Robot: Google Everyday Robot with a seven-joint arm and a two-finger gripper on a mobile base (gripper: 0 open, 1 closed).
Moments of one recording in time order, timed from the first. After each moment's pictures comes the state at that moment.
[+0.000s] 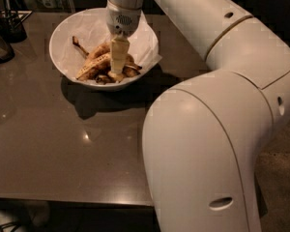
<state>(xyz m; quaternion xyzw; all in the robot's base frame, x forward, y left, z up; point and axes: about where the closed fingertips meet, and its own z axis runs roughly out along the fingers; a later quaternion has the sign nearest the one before) 0.650 0.067 0.901 -0.73 0.67 0.08 0.09</state>
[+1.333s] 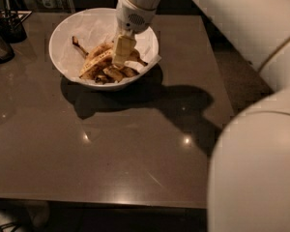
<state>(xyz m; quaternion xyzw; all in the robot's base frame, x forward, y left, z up) 0.638 0.057 0.932 -0.71 0.67 0.09 0.21</state>
